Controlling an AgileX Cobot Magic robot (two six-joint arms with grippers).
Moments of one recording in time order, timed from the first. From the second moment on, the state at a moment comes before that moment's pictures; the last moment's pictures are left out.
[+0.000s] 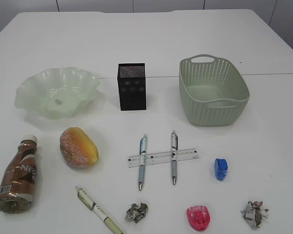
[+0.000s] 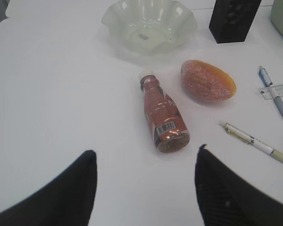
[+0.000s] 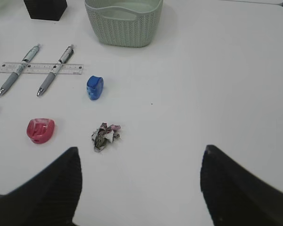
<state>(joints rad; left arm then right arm) -0.06 0.01 -0.53 -0.05 1.10 -0.02 0.05 -0.02 -0.50 0.06 1.16 -0.12</state>
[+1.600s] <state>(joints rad) -0.06 0.01 -0.53 -0.05 1.10 -0.02 0.05 -0.02 -0.50 0.06 1.16 -0.12</state>
